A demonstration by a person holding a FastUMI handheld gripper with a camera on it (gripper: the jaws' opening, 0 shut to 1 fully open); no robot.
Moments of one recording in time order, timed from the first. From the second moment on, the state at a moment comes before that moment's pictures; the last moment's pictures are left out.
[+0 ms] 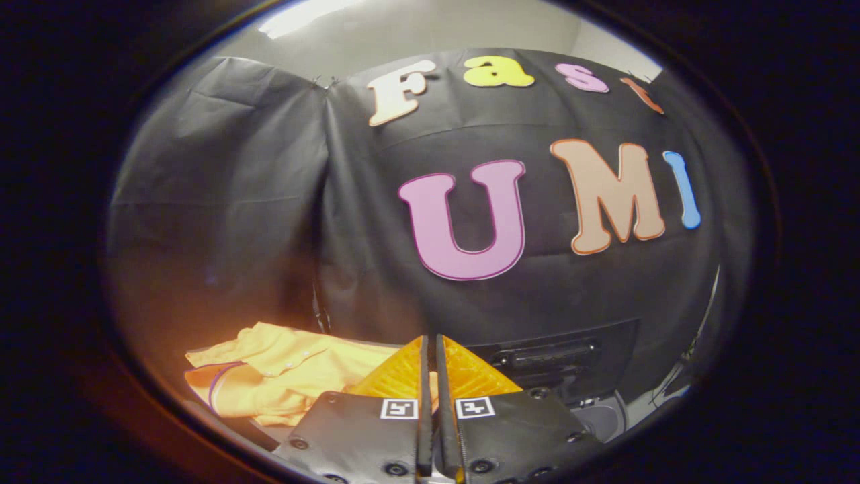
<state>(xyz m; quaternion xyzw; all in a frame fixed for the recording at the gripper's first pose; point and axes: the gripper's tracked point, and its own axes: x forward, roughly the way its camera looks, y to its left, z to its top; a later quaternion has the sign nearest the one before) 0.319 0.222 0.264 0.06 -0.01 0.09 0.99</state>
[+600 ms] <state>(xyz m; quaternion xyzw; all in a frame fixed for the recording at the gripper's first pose) 0.317 0.220 0.257 0.05 -0.01 0.10 0.99</state>
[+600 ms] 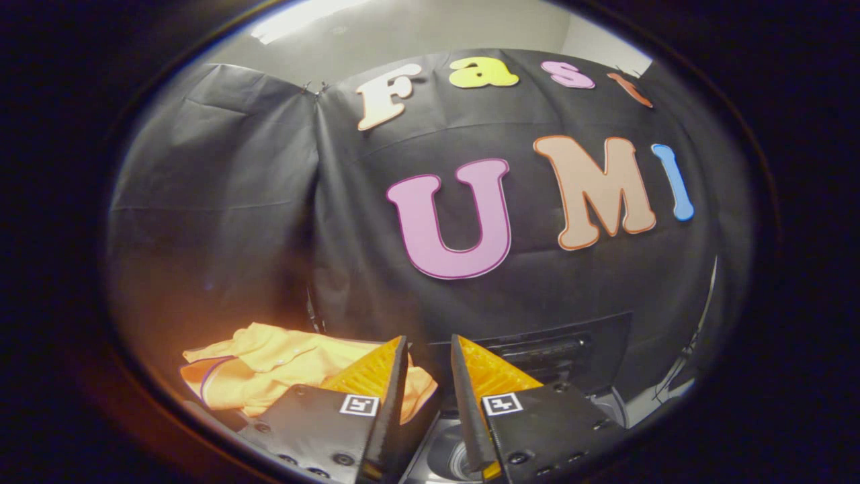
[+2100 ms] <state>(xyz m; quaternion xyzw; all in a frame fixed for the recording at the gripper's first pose) 0.317 0.325 0.203 0.05 0.07 0.22 0.97</state>
